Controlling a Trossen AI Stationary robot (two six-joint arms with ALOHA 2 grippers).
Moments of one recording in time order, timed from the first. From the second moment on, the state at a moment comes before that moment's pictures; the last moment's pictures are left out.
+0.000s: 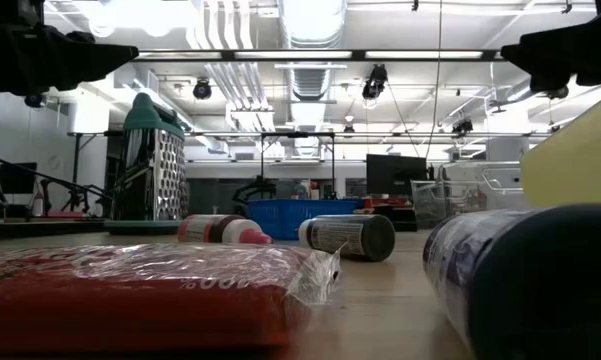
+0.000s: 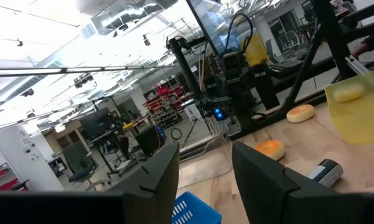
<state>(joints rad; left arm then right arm) -0.20 0.02 0.01 0.20 -0.29 0.56 0.54 0.04 0.03 0.15 0.60 -0.29</state>
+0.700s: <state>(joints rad) -0.20 0.02 0.01 0.20 -0.29 0.56 0.54 0.04 0.03 0.15 0.60 -0.05</state>
